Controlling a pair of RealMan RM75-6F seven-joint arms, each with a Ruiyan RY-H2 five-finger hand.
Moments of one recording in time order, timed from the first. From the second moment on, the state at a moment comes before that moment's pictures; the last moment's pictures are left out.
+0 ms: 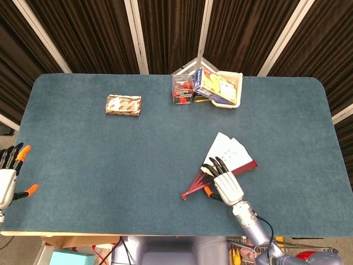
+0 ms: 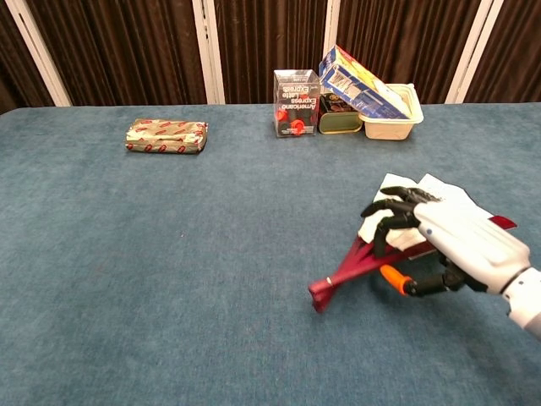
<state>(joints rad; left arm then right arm) -0.13 -1.13 -0.07 -1.58 1.45 1.45 0.08 0.42 -1.89 0.03 -0.95 -1.70 1.36 0.20</state>
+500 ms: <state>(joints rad) -0.14 -1.12 -0.08 -1.61 1.44 1.43 0.08 0.52 -1.71 0.24 -1.41 -1.55 1.28 0.03</state>
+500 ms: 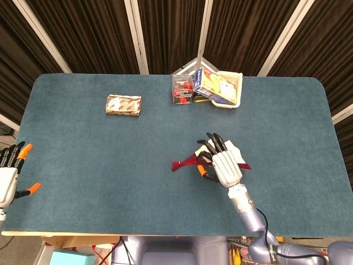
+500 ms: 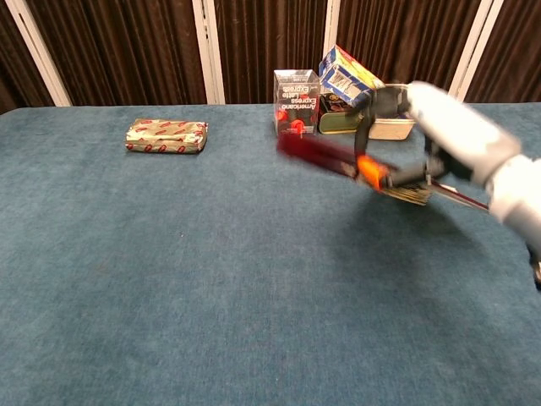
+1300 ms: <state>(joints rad) -0.39 -1.16 -0.27 -1.70 1.28 1.24 0.25 0.75 -1.60 0.56 -1.81 -1.12 1.16 -0.40</state>
